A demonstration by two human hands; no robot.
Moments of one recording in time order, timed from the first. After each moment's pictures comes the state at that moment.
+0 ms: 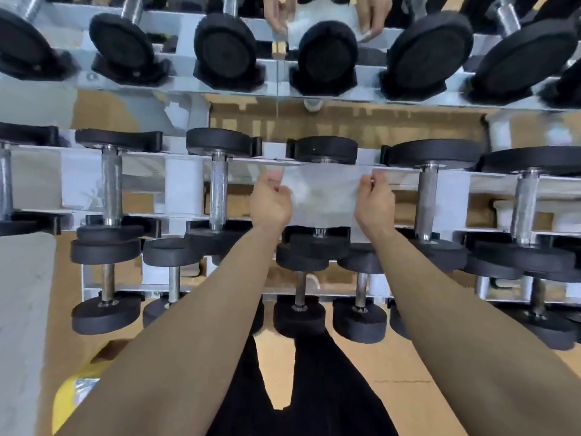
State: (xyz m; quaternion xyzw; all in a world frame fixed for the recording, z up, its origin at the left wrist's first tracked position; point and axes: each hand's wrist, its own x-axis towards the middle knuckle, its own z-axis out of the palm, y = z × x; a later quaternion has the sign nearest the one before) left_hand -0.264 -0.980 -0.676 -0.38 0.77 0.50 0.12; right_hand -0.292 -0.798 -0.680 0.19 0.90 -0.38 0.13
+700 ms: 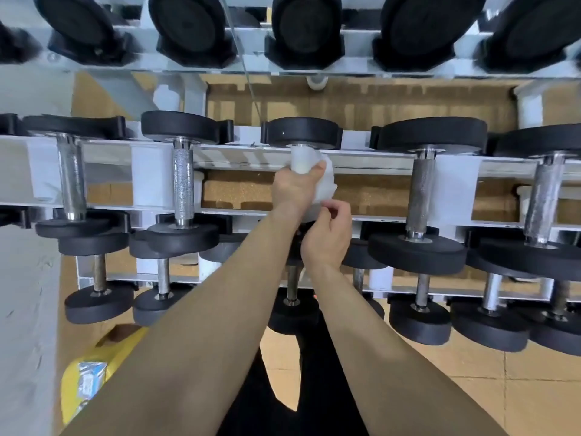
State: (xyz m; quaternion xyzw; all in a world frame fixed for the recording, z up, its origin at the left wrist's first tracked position) left_hand -0.300 -0.893 -0.702 -0.43 0.69 0.56 0.16; right_hand -0.224 -0.835 -0.698 0.32 0.78 -0.53 0.09
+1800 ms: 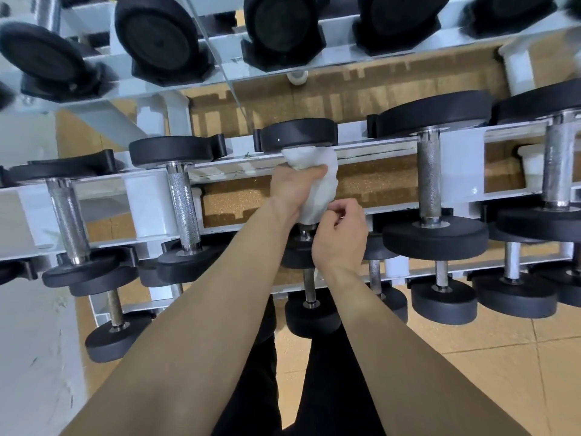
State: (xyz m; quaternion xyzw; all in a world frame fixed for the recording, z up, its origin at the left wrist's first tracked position) left_hand -0.316 -0.915 -0.696 -0.40 0.62 0.64 0.23; right_hand -0.225 -0.841 -0.695 0.30 0.83 -0.46 0.06
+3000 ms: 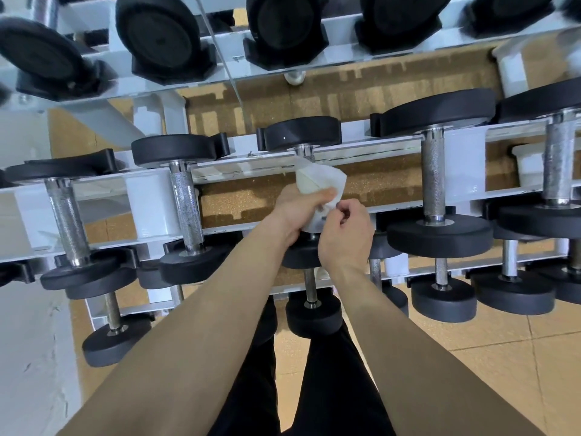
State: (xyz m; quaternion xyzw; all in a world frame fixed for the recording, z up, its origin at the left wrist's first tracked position) left_hand -0.283 -0.931 -0.705 -0.33 0.61 0.63 0.34; right_hand -0.226 -0.844 -0.695 0.30 0.84 -0.45 0.06
